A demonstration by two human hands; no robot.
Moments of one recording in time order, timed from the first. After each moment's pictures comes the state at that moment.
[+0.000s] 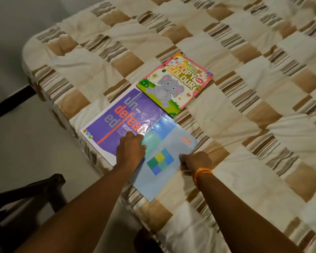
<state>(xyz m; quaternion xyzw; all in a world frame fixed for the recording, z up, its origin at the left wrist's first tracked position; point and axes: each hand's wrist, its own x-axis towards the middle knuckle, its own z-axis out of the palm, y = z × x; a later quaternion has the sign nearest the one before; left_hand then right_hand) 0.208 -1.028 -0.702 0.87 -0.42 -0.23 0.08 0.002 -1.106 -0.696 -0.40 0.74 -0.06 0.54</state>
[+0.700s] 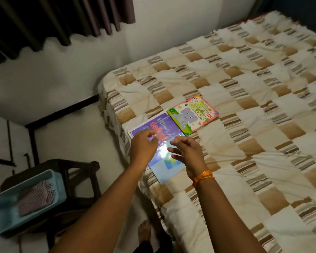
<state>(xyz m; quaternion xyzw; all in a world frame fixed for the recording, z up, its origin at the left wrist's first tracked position) 0.167 -0.935 -0.422 0.86 -0.24 -0.21 0.40 0.026 -1.025 -0.400 -0.45 0.47 -0.17 0.74</state>
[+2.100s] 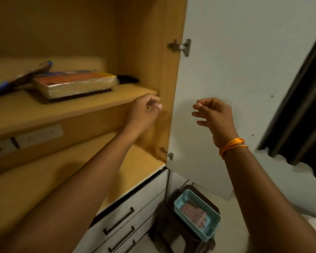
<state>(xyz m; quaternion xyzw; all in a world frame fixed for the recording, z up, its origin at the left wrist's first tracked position) 0.173 -0.266 -0.023 0.84 0.10 0.36 0.40 0.246 -0.471 -0.006 -0.69 -0.21 -0.02 0.69</state>
